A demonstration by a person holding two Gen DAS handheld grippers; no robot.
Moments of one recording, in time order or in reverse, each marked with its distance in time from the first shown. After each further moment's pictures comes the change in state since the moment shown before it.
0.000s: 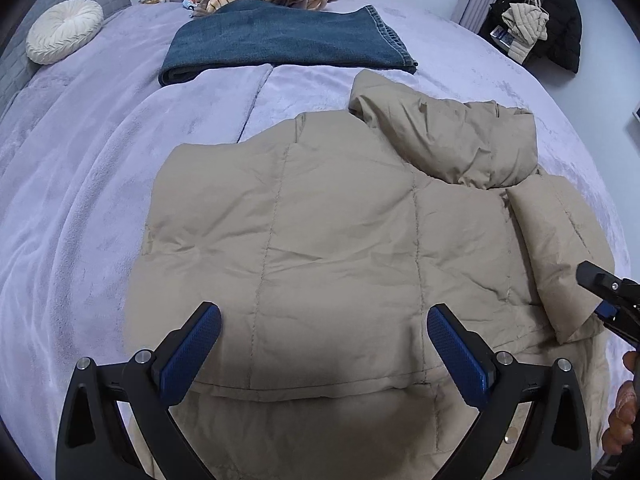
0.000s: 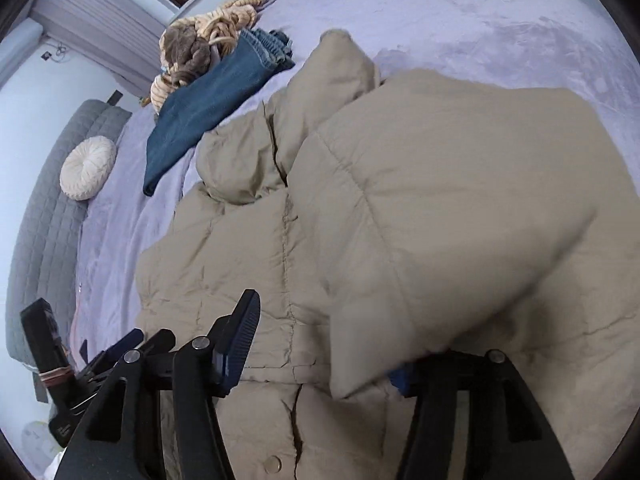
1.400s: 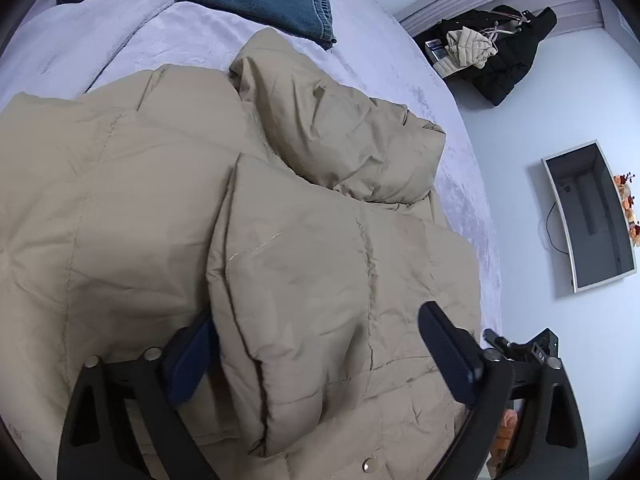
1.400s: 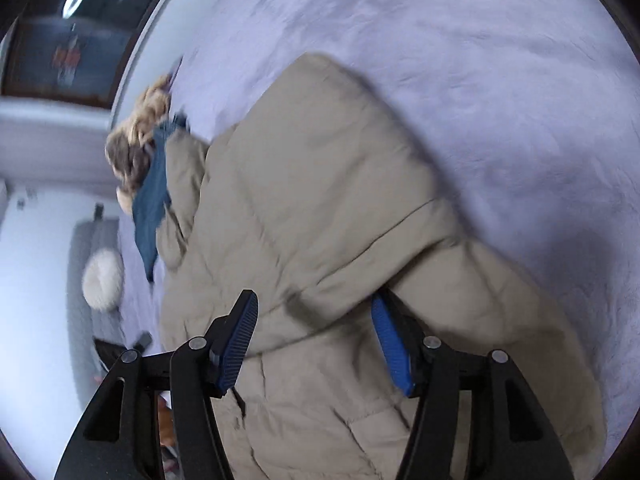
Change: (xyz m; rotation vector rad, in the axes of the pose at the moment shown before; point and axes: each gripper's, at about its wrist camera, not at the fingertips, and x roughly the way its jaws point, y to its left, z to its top) left arm 0.047 -0.030 0.035 -0.153 0.154 -0.534; right arm -0.049 -0.164 -0.025 0.557 -0.073 0.148
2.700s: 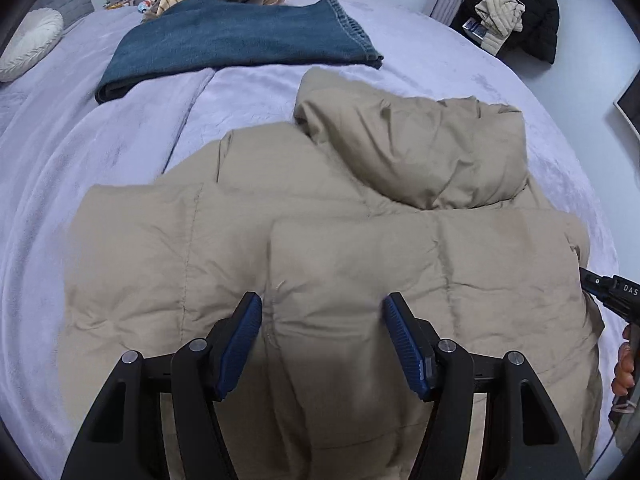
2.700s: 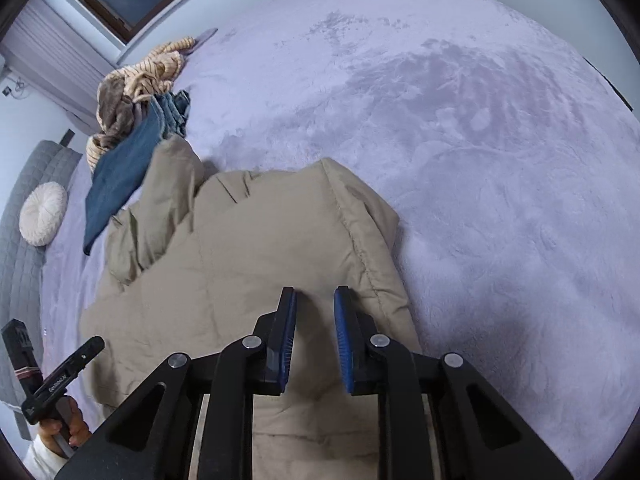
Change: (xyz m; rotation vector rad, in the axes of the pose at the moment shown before) left arm 0.002 0.005 0.001 0.206 -0.122 0.439; right arm 0.049 0.070 0.045 -0.520 -0.017 -0.346
